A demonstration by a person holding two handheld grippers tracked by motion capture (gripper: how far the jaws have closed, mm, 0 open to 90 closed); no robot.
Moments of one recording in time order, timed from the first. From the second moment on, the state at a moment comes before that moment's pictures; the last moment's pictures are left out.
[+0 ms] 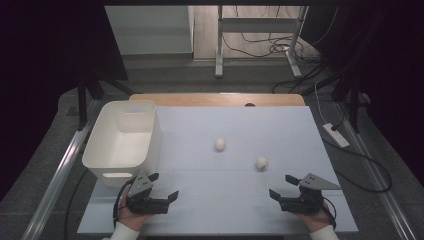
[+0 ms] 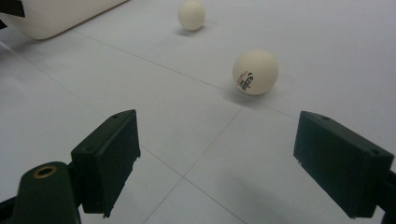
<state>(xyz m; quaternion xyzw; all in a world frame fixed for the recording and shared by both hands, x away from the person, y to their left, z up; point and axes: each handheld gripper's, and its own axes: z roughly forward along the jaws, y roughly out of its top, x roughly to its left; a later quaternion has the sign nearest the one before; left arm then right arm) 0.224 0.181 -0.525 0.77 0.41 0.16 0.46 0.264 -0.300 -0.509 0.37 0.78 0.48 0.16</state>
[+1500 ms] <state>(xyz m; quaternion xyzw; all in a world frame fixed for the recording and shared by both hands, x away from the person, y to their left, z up) 0.230 0.155 -0.509 0.79 0.38 0.15 0.46 0.272 -0.299 -0.513 0.36 0.79 0.48 0.16</state>
